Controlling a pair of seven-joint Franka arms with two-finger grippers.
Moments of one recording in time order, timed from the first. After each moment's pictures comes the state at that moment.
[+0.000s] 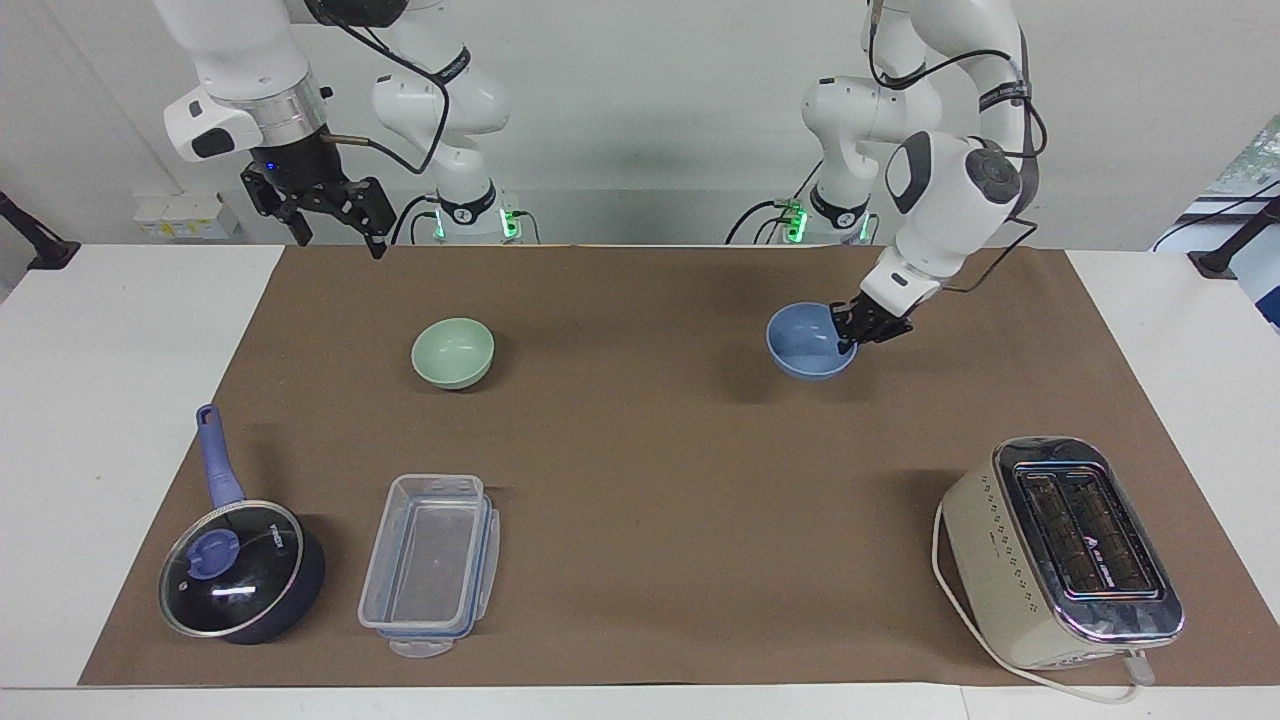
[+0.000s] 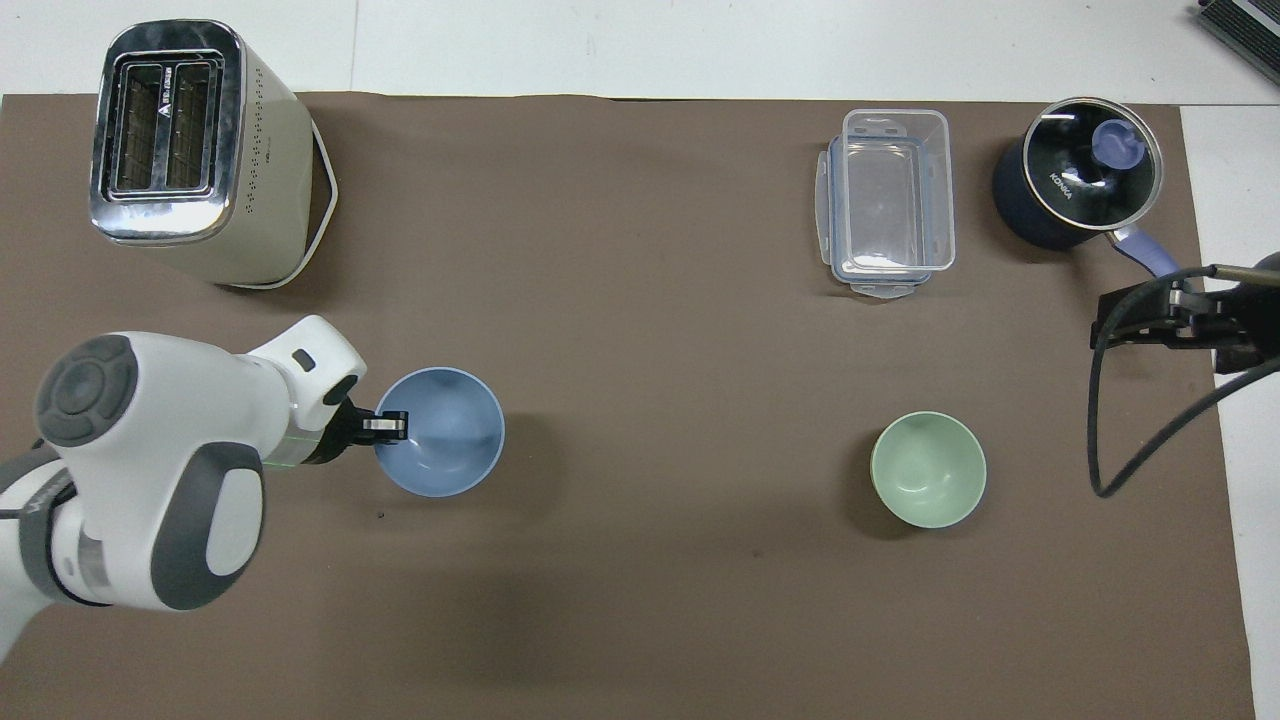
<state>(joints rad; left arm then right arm) -0.46 -0.09 0.00 -2.35 -0.24 2.35 -0.26 -0.02 -0.03 0.06 -1.54 -0.02 1.50 0.25</state>
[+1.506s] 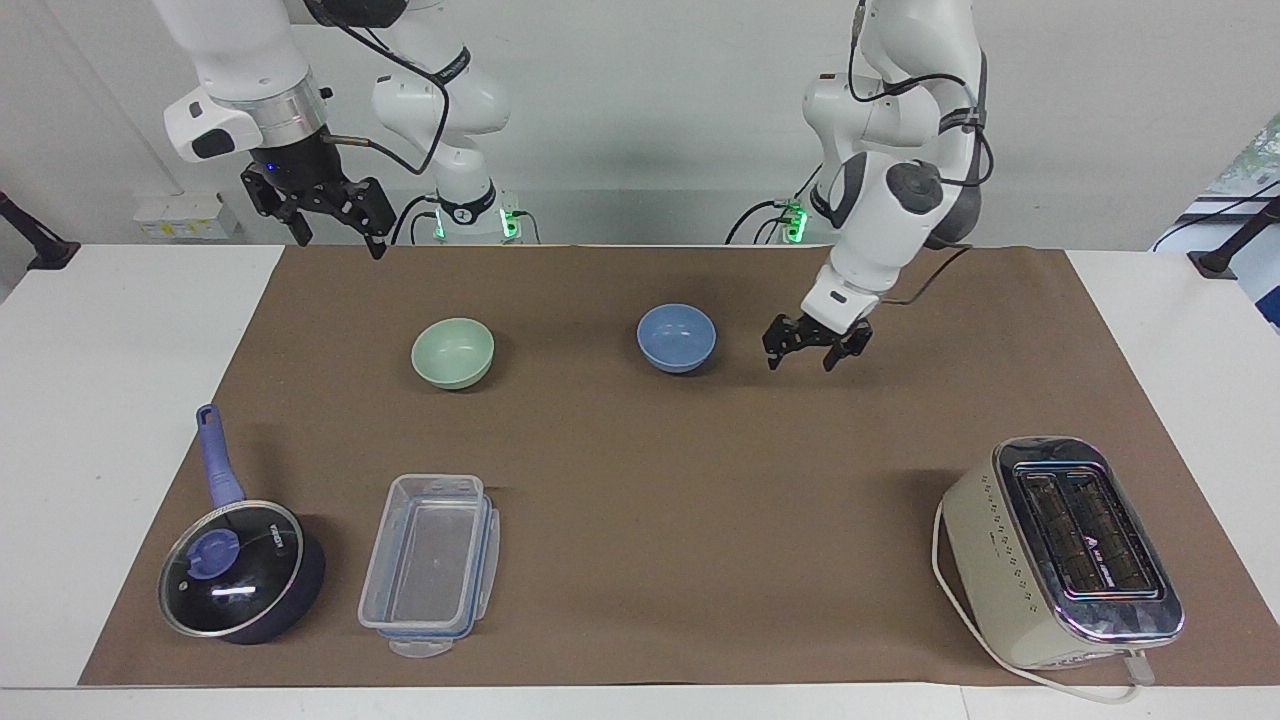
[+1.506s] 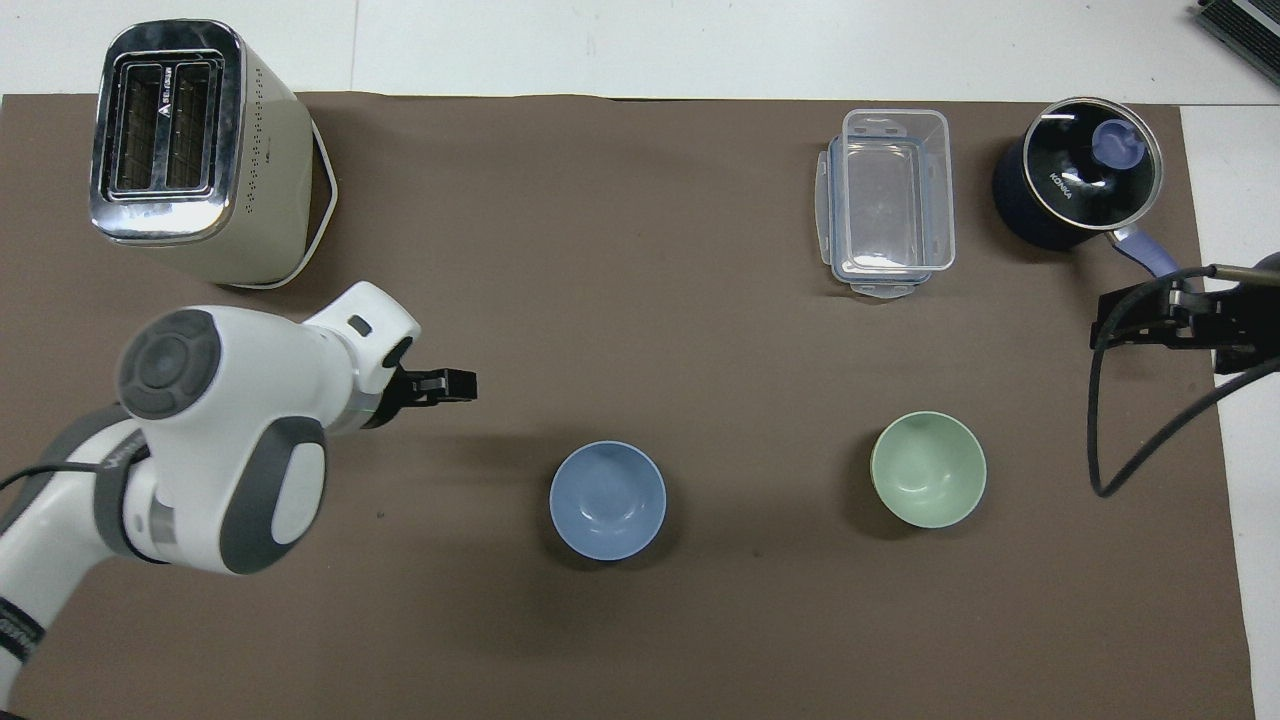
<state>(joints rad) -0.35 0.00 0.03 -2.16 -0.21 2.25 -0.20 -0.02 -0.03 0.06 -1.54 -0.02 1.50 0.25</state>
